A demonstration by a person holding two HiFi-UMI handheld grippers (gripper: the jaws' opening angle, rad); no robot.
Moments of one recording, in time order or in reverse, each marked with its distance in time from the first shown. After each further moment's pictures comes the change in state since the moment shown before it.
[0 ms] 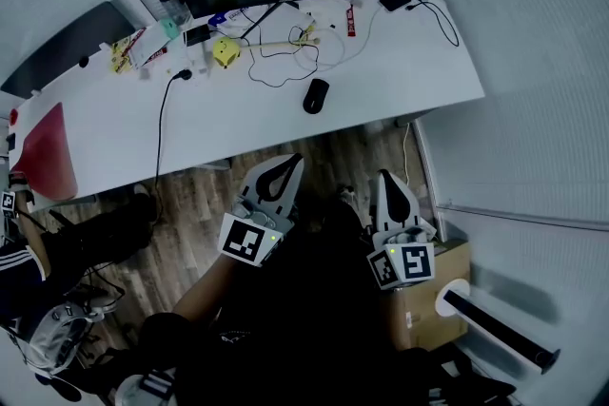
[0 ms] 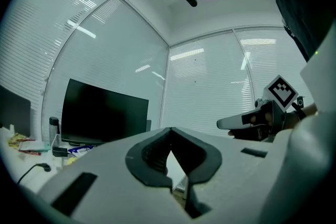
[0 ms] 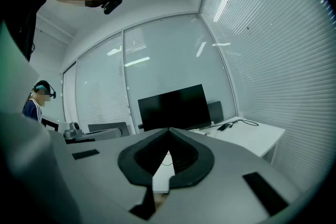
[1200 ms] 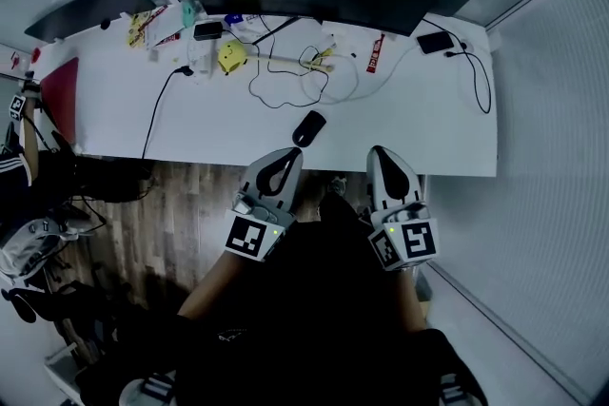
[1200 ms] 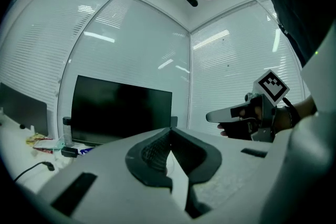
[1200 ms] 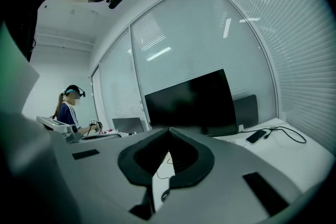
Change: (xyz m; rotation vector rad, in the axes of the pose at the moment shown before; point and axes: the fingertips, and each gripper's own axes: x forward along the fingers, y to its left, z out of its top) left arm 0.165 0.053 -0.017 0.004 0.048 0.346; right arm 0.196 -0.111 0.044 -0.035 0.125 0.393
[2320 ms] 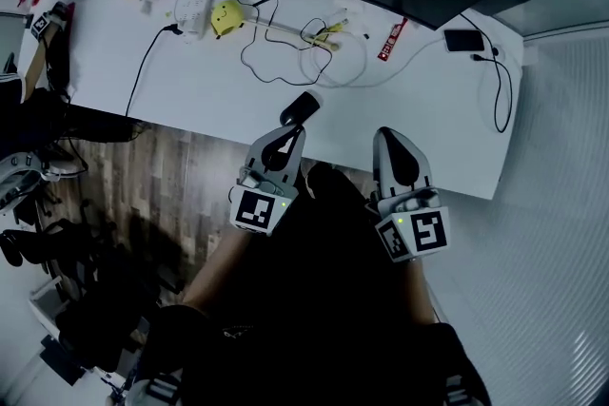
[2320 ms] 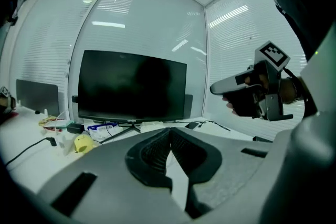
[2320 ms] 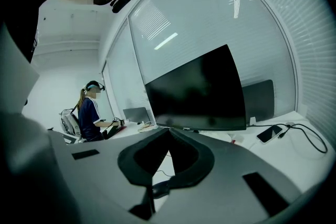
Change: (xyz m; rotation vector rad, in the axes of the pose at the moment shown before) left arm 0.081 0.014 -0.102 -0.014 0.195 0.186; right arm 0.064 -0.079 -0.020 0.013 0.143 0.174
